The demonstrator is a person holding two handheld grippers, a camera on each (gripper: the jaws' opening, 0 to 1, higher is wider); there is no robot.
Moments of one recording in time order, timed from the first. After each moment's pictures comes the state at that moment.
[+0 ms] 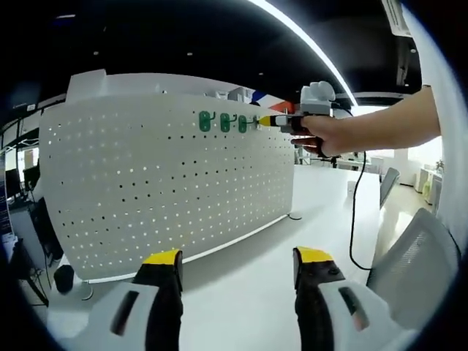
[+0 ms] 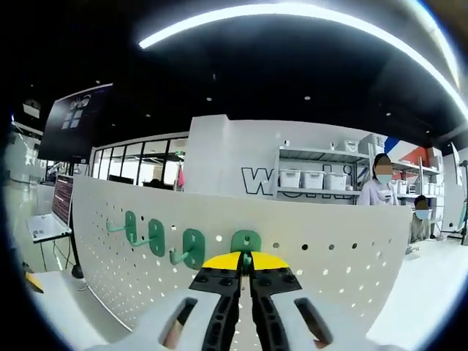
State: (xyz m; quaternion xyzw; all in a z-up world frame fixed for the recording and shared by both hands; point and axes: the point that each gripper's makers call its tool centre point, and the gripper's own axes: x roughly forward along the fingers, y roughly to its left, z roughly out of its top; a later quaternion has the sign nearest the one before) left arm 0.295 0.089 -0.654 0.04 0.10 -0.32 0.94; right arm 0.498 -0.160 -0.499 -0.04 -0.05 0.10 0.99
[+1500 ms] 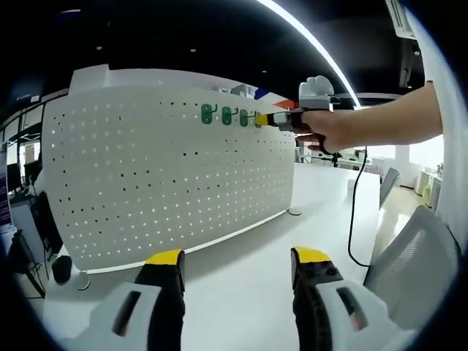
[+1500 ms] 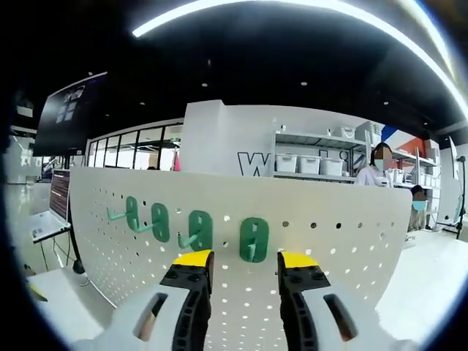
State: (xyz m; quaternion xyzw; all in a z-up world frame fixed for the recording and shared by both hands) left arm 0.288 0.090 -0.665 0.03 0.11 -0.32 0.94; right arm 0.492 -0.151 -0.516 -0.04 -0.01 0.09 1.00
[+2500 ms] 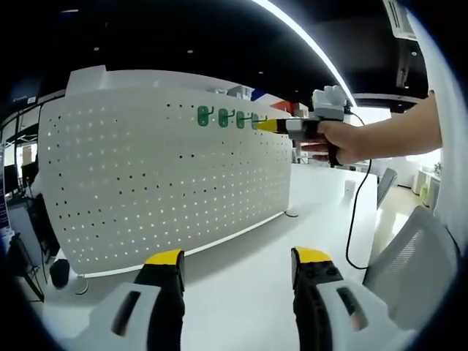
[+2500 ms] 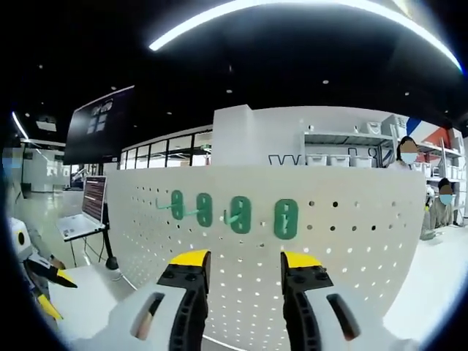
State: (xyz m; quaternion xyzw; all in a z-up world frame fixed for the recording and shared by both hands) left arm 0.289 0.085 -0.662 0.03 0.10 -0.33 0.94; right arm 0.448 -0.129 -0.532 -0.03 -0.02 0.20 0.98
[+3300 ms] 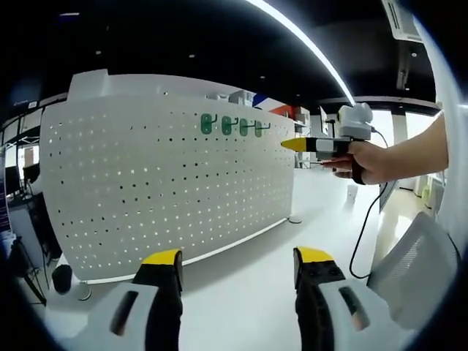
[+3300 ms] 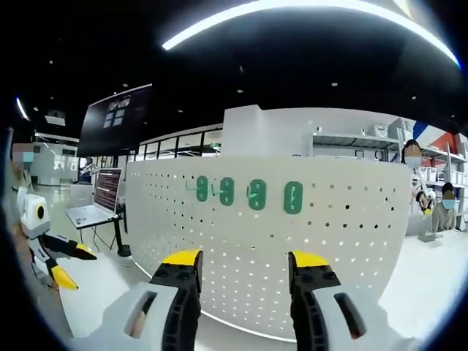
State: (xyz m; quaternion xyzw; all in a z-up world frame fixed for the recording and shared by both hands) left arm 0.295 0.087 -0.650 0.03 0.09 -0.32 0.94; right arm 0.398 -0.134 -0.555 -0.04 -0.02 0.21 0.98
